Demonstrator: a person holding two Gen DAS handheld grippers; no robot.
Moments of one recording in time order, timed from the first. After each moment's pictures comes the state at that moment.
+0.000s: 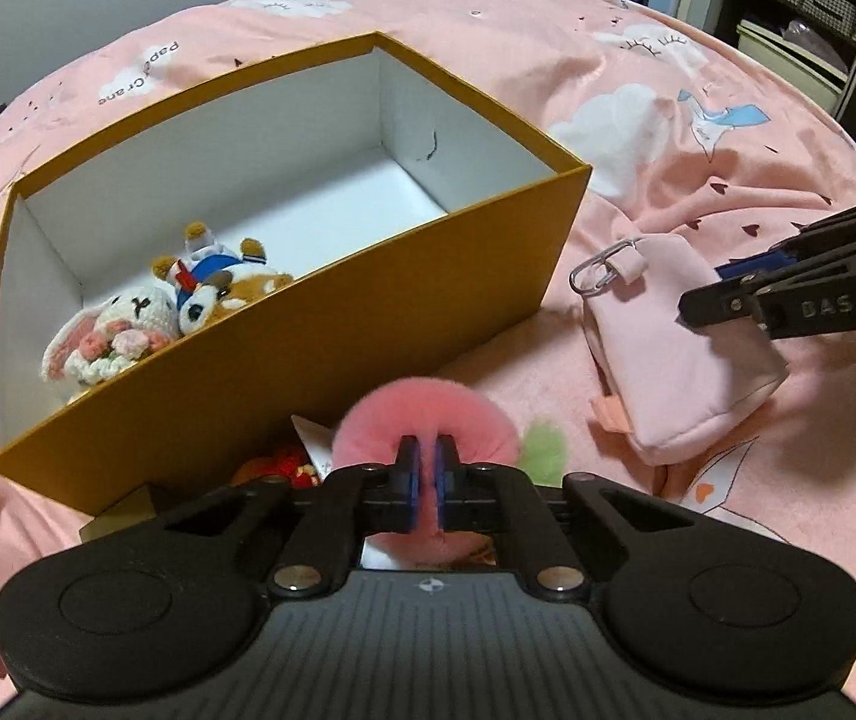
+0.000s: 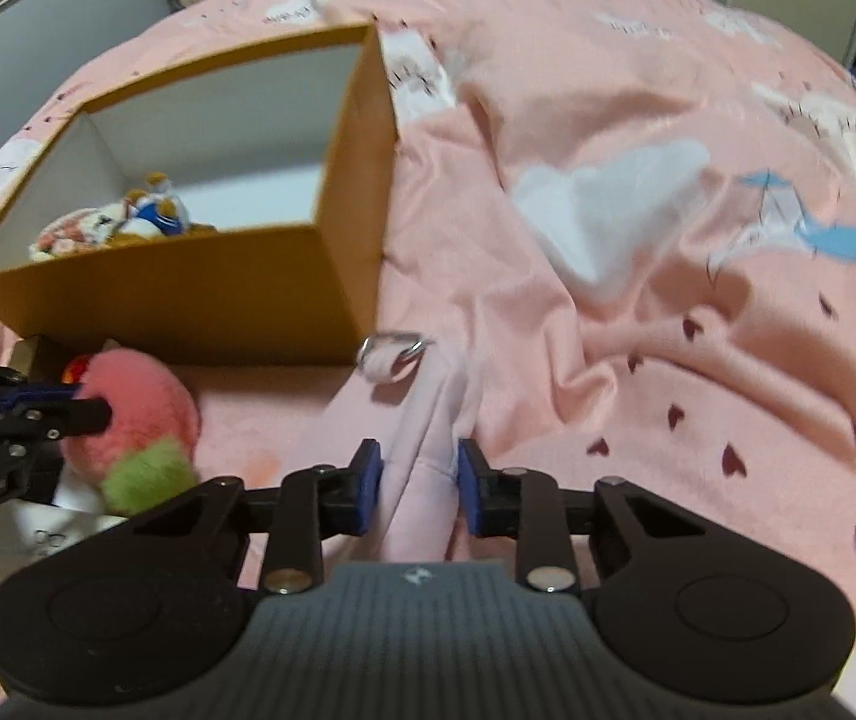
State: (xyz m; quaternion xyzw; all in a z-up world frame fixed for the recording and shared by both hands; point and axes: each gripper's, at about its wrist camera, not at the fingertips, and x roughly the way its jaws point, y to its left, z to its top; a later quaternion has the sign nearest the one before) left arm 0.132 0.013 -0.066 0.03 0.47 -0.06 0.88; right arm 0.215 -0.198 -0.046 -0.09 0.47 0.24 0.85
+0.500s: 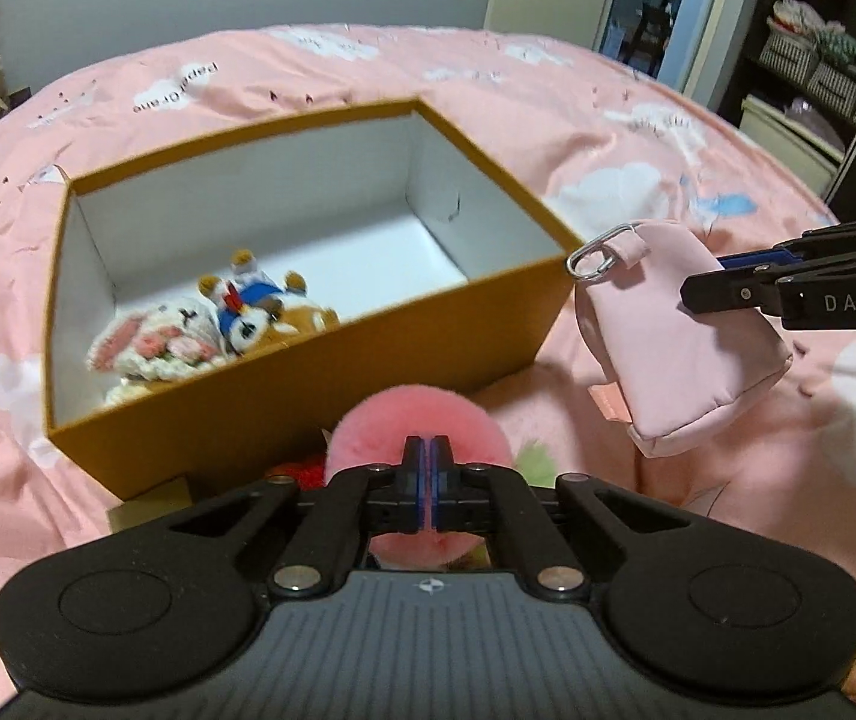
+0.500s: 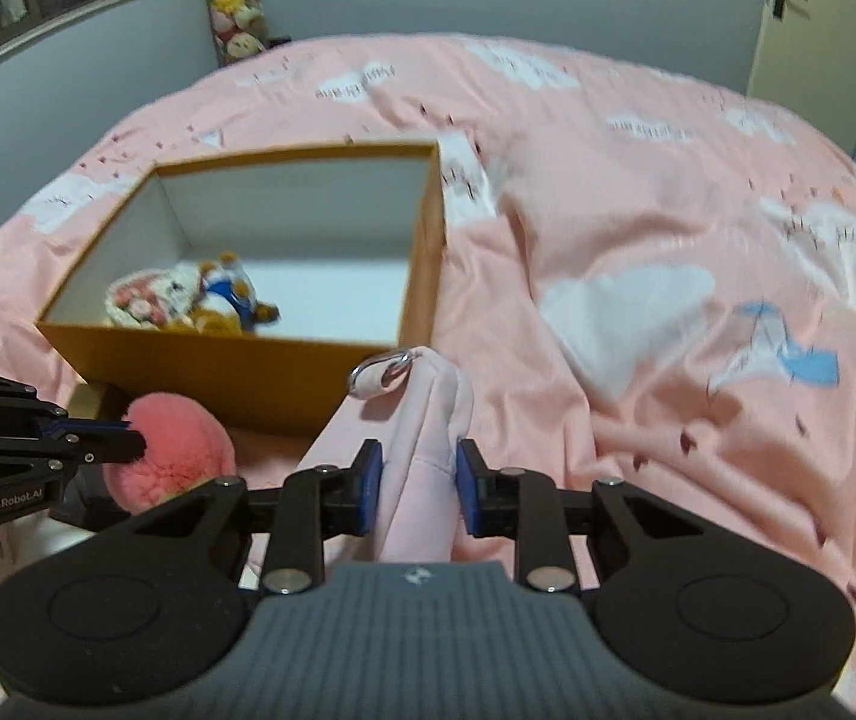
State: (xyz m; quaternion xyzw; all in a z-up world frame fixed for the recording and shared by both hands) left arm 0.111 0.043 -0.035 -0.03 0.43 -0.06 0.90; right arm 0.192 -0.190 0.007 -0.10 0.40 0.27 0.87
